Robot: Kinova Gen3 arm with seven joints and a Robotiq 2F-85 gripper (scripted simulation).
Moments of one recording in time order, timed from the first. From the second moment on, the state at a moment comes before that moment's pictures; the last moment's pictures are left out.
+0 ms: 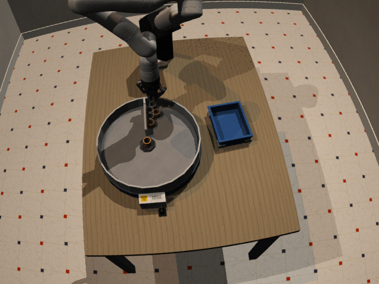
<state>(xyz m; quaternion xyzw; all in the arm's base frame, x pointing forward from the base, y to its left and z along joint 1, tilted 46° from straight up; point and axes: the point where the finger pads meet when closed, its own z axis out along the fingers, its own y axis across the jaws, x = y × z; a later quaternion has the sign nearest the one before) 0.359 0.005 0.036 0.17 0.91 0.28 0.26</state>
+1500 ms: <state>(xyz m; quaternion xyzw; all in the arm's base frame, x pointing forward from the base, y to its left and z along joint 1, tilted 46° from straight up) 0.364 0.015 0.027 0.17 0.90 0.29 0.26</state>
